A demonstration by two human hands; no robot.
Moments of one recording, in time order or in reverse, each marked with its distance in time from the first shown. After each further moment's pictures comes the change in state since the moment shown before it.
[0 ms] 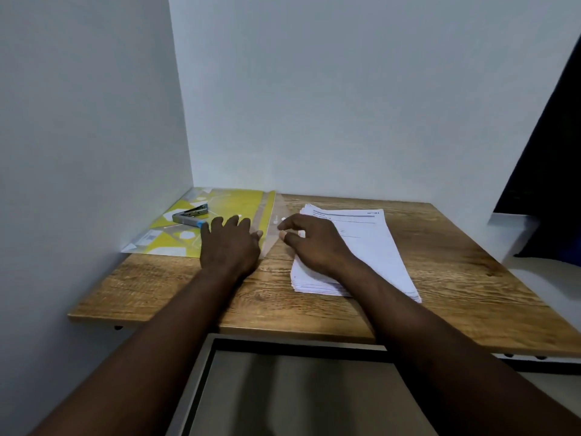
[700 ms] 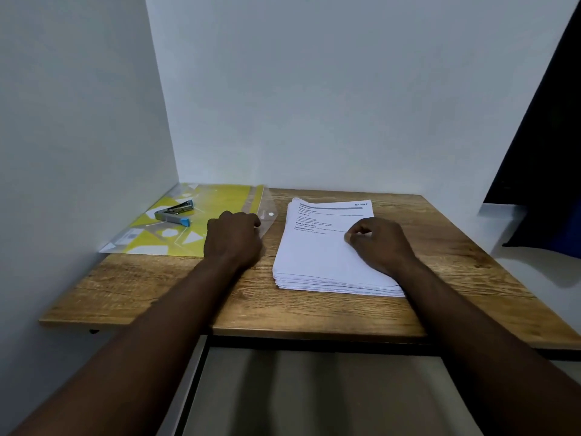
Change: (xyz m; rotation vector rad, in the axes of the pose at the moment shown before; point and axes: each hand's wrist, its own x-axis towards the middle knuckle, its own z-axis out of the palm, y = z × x) left_hand 0.005 0.035 -0.017 -0.161 0.002 0.059; right_hand -0.021 0.120 -0.080 -0.139 0.232 0.183
